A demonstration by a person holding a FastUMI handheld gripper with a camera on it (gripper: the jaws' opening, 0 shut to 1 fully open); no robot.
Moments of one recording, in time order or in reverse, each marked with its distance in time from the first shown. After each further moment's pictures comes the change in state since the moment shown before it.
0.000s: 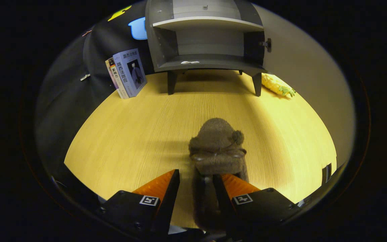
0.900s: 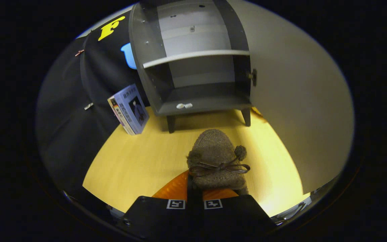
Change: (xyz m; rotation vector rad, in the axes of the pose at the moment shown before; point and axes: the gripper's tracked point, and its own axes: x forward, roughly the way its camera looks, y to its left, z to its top) arm -0.091 -0.014 0.123 0.097 -0.152 0.079
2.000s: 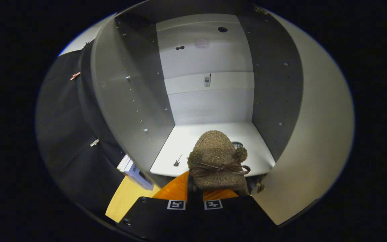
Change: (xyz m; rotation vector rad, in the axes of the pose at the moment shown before) arm 0.070 0.038 0.339 -0.059 -0.135 0.020
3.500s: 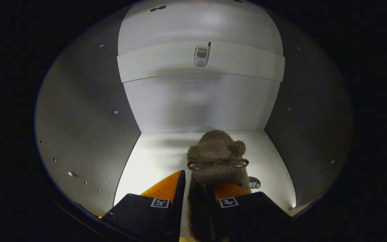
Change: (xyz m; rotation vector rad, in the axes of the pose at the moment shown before) arm 0.175 -0.018 0.013 -0.018 0.132 -0.136
